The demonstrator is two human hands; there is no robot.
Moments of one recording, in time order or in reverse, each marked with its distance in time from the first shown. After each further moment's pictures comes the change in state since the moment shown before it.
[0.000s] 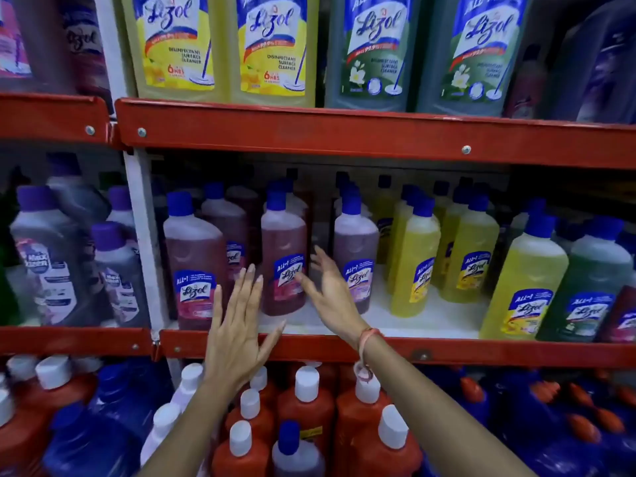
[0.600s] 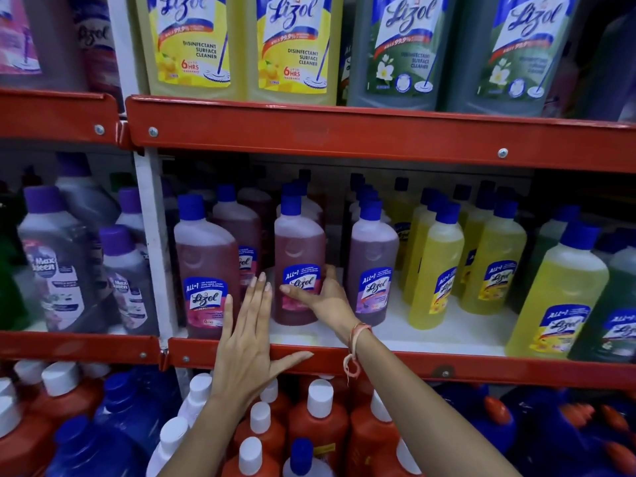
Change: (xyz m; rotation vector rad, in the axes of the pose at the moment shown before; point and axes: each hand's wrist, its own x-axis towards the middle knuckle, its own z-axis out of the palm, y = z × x) left_hand -0.001 -0.003 0.004 0.111 -0.047 -0.018; right_hand 0.025 0.009 0.026 0.266 -0.053 0.263
